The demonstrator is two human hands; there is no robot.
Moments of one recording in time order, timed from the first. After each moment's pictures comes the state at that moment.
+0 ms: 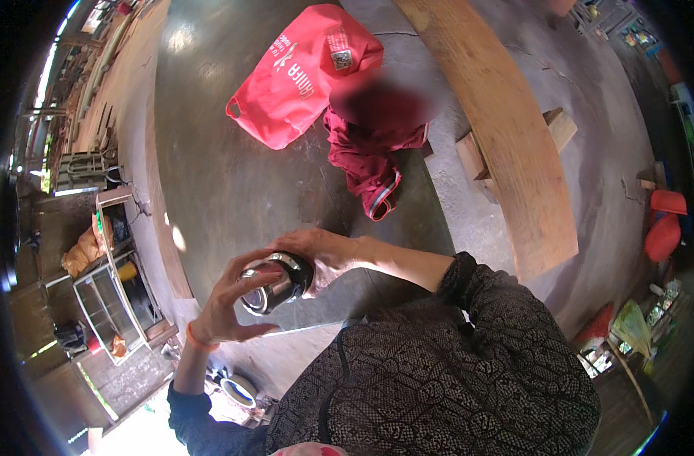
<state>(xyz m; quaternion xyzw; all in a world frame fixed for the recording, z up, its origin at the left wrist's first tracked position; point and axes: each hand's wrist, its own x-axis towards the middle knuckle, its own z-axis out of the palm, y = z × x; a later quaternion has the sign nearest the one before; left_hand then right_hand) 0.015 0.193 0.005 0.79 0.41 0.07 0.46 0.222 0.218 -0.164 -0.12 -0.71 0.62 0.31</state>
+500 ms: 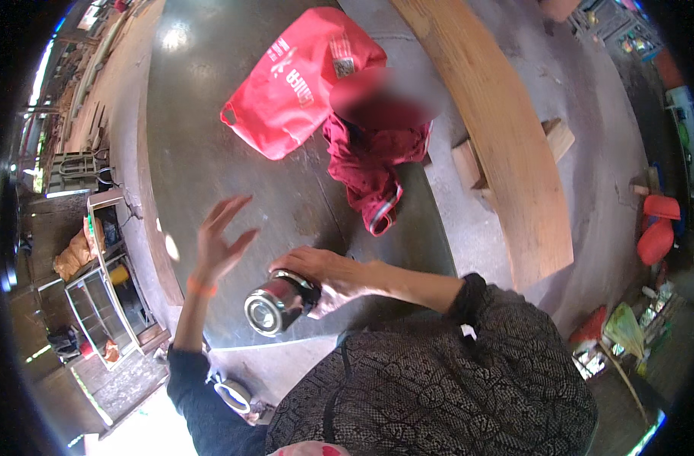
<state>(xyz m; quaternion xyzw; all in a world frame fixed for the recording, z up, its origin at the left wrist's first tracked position) -0.026 0.299 -0.093 0.78 0.54 0.10 0.30 0.221 0.234 -0.166 -0.17 -0.72 0.57 0.36</state>
